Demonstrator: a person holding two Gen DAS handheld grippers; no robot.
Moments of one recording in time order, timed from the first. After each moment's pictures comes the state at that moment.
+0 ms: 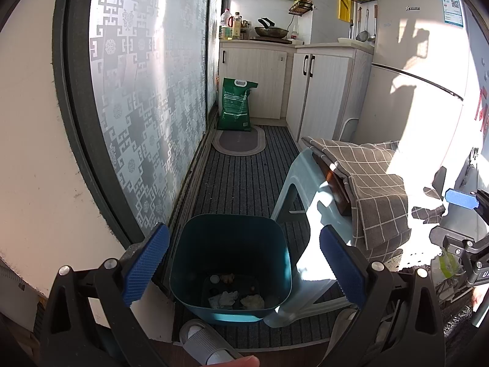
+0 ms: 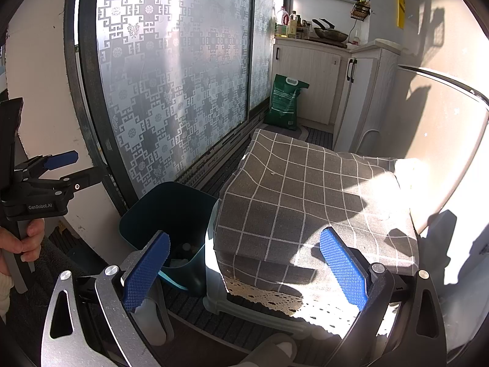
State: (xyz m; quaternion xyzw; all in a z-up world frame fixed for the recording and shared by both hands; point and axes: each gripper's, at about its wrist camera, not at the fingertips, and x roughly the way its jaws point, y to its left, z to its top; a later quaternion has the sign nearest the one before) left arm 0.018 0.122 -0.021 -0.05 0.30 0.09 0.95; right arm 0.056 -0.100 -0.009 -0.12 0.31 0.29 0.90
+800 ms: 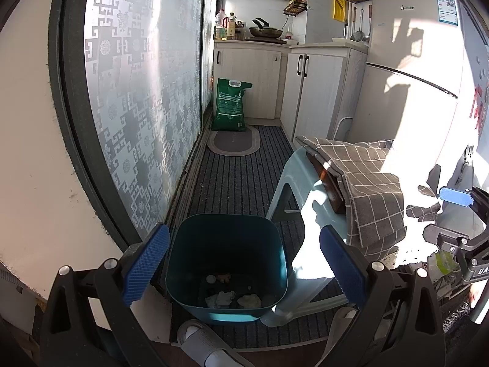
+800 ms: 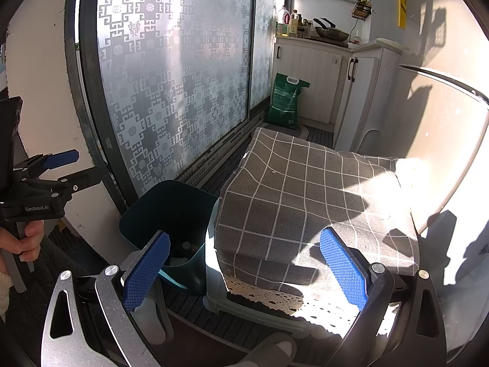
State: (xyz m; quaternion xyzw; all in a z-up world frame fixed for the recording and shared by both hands) left arm 0.017 0.121 -0.021 -0.05 0.30 0.07 0.95; right arm 0.055 -0.100 -0.010 -0.12 0.31 0.29 0.90
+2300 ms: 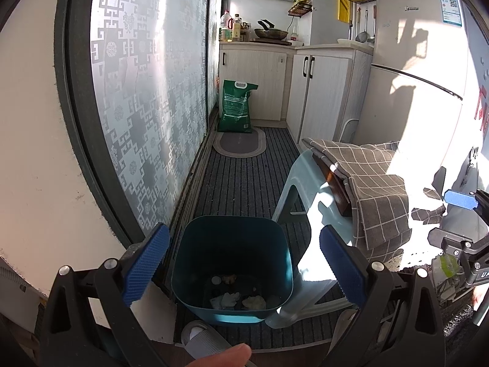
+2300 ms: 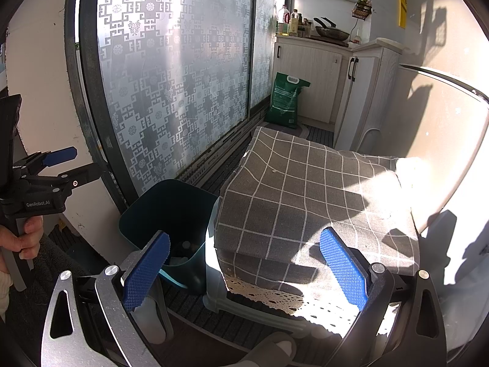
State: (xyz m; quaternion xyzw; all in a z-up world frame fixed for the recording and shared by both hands) left arm 0.017 0.122 -0.020 -0.05 0.30 0.09 0.95; right arm 0.055 -0.102 -0.012 -0.12 0.31 0.29 0.90
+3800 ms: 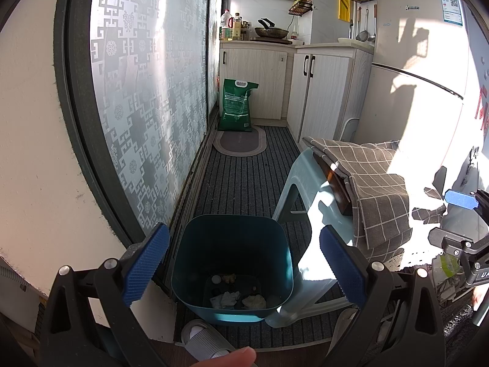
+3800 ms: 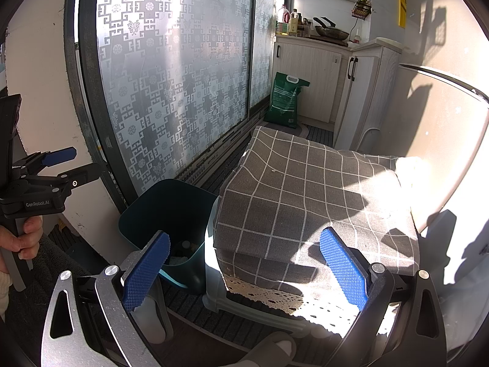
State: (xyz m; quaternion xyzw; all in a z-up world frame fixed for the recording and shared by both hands) left arm 0.018 0.120 -0.021 -0.05 0.30 0.09 0.95; right arm 0.056 -0.103 -0.012 -0.12 0.31 0.29 0.90
